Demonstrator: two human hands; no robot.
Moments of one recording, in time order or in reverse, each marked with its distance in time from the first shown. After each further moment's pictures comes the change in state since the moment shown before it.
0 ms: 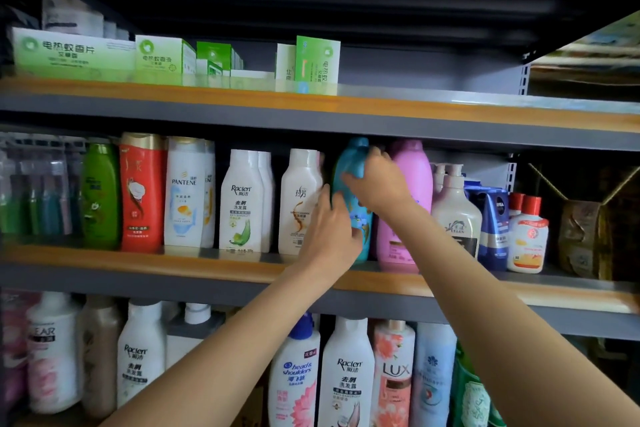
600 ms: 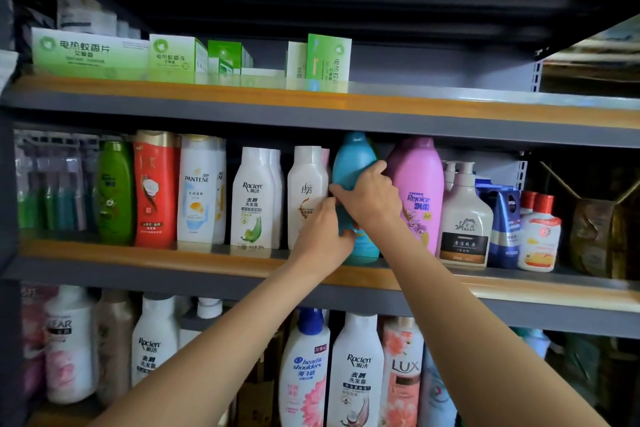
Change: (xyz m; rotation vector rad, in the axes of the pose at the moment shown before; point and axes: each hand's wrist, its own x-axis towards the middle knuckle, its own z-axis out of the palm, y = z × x) left_hand -0.003 -0.024 -0.007 -0.249 -0.060 -0.109; right_hand -0.003 -0.006 0.040 0.003 0.078 0.203
